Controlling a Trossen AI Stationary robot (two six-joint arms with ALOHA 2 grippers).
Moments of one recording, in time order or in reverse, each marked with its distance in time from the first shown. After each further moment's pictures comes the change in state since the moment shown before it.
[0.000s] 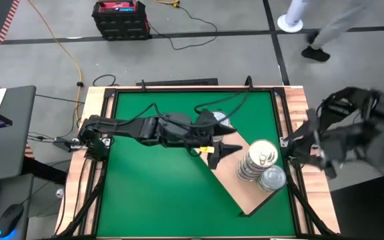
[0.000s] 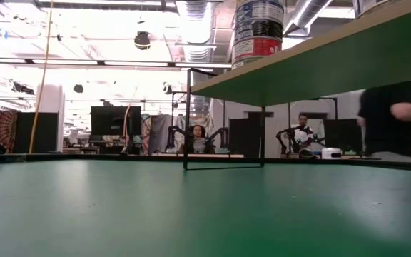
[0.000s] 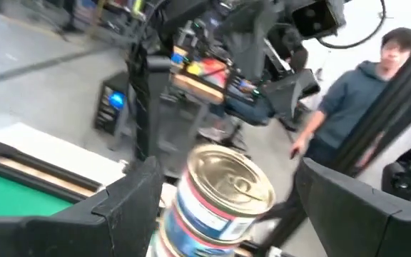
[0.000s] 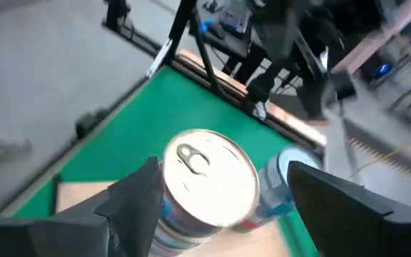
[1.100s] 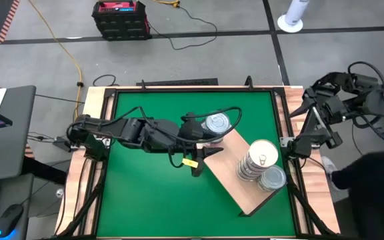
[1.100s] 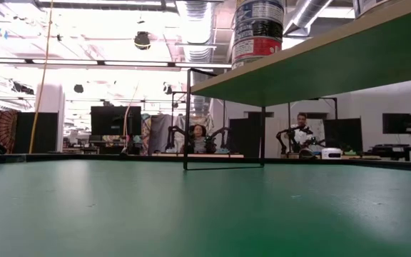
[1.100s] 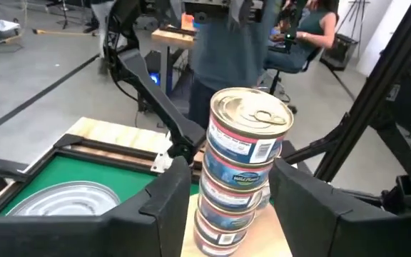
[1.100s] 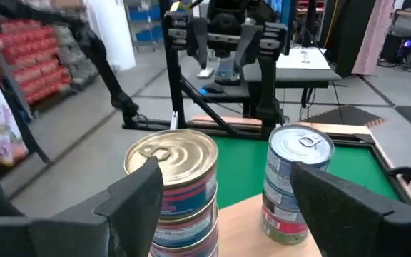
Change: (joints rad) left arm -0.071 -0.086 0.000 -0.274 -0.139 0.198; right arm 0.135 -0.543 -0.547 0.399 0.147 0.217
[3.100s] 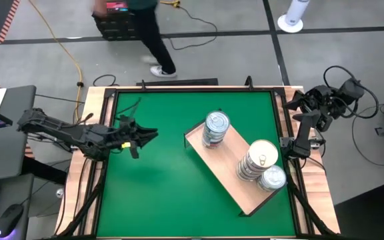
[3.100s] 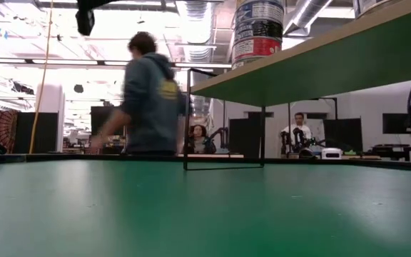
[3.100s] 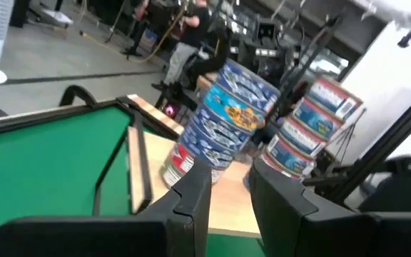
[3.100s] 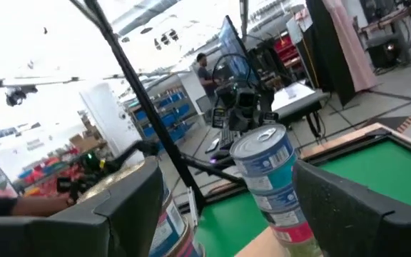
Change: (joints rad) left arm -0.011 -1.070 -1.558 0.748 -0.174 -0.297; right arm -0.124 -0.654 -0.621 0.587 0.000 -0.098
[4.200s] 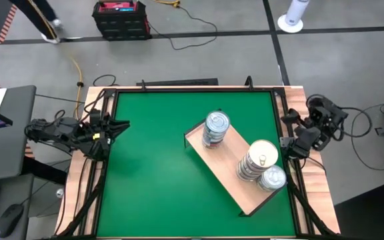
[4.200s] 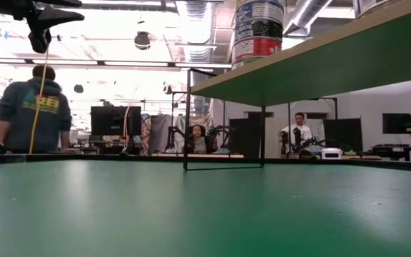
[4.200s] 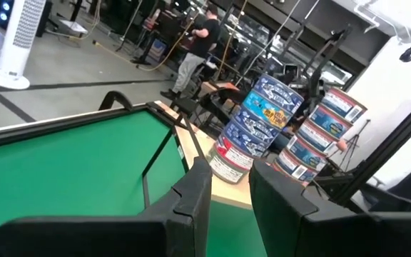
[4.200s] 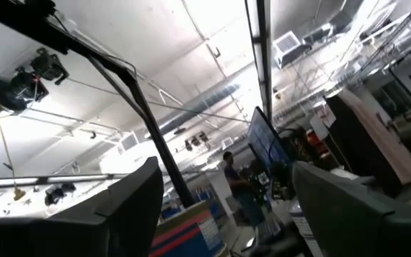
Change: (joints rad) left arm 0.001 -0.605 -0.101 -0.496 -0.036 0.000; right arm -0.175 -0.002 -0.565 1.128 -0.228 -0.323
